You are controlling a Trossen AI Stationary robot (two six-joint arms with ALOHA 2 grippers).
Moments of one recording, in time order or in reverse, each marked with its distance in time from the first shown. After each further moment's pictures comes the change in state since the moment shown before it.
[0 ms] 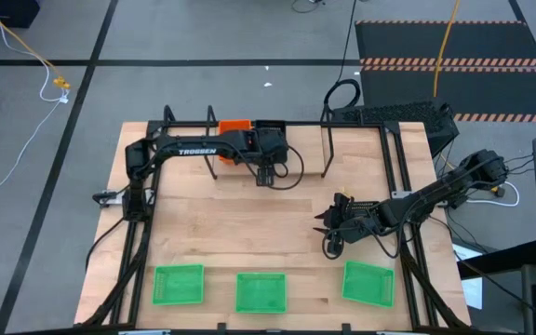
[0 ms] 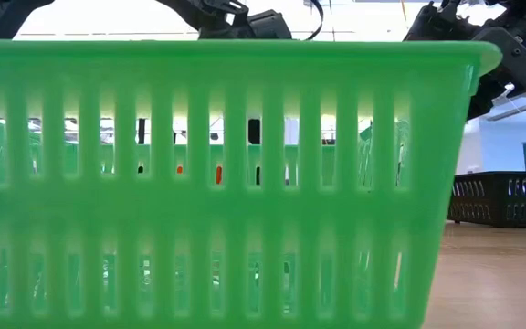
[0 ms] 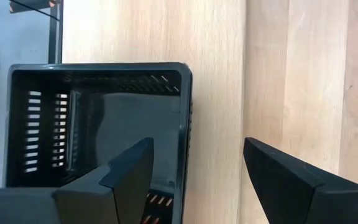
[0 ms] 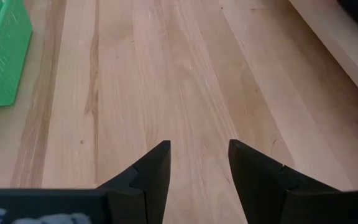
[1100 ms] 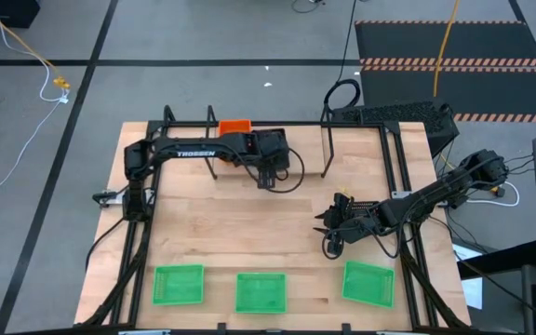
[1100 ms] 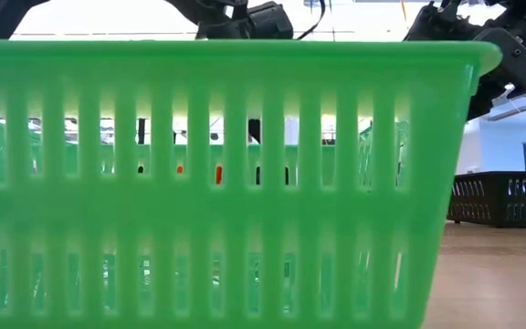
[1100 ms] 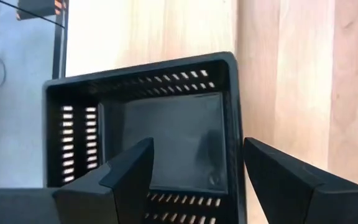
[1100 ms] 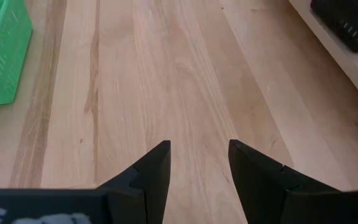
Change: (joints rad) left arm -0.026 -0.011 0.000 0.010 -0.016 -0.018; right arm 0.000 0.000 0.000 0.000 0.000 -0.010
